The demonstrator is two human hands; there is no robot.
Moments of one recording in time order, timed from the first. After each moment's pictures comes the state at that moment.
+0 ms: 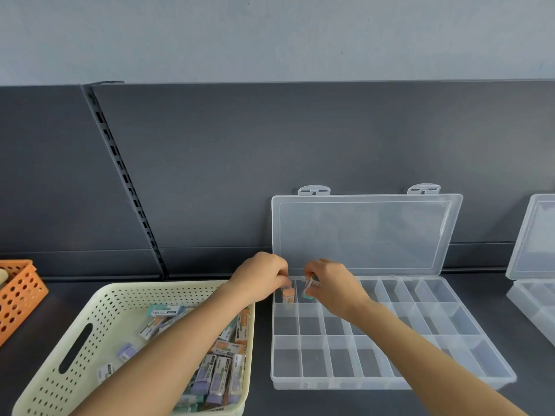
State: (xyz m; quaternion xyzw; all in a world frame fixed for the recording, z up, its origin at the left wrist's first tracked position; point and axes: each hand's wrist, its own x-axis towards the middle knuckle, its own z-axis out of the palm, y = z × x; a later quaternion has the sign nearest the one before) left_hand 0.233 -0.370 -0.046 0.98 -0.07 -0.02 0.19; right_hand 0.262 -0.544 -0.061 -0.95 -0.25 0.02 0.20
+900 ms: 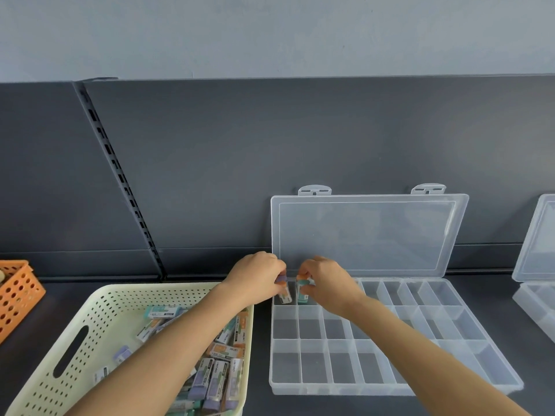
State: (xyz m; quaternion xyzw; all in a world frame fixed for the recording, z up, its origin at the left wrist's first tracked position) left_hand 0.236 -0.365 -0.048 0.99 -0.11 0.01 0.10; right_hand 0.274 -0.536 -0.066 -0.94 -0.29 0.02 0.19
